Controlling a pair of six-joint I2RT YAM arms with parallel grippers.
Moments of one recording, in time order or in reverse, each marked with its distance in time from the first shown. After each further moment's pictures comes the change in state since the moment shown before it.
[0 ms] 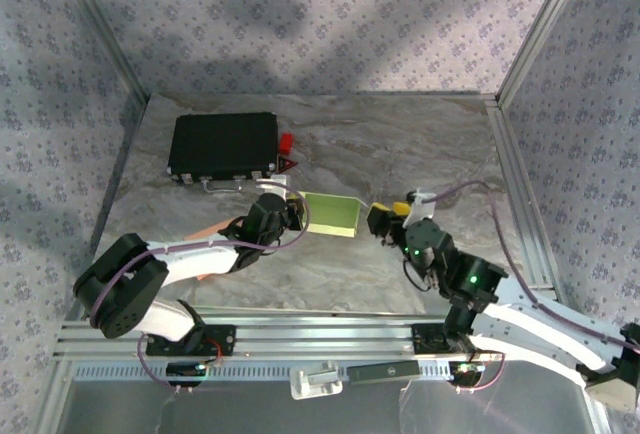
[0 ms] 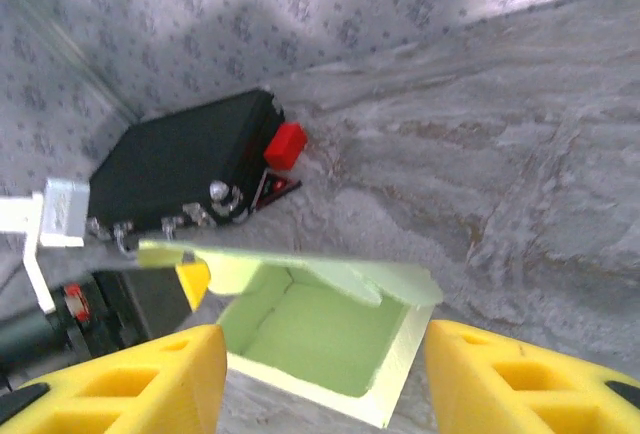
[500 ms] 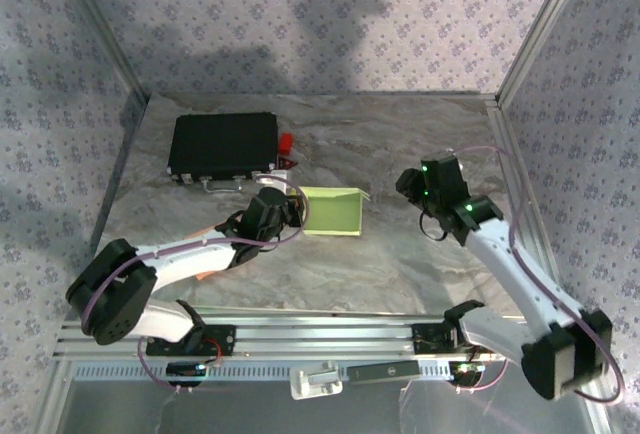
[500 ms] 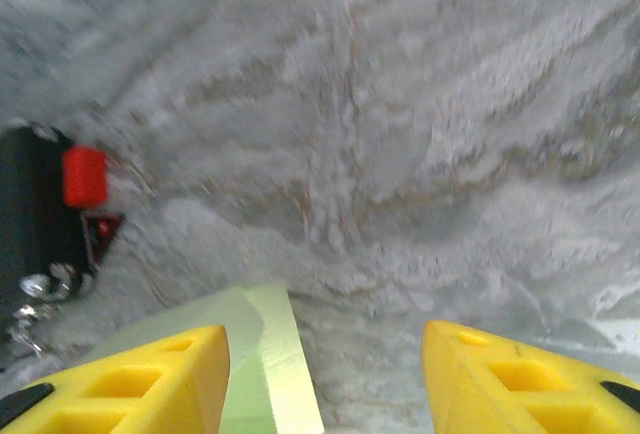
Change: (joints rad) left arm 0.000 -0.053 0.064 -0.135 0.021 -0.015; right arm -0.586 0.425 0.295 -0.318 -0.473 0.191
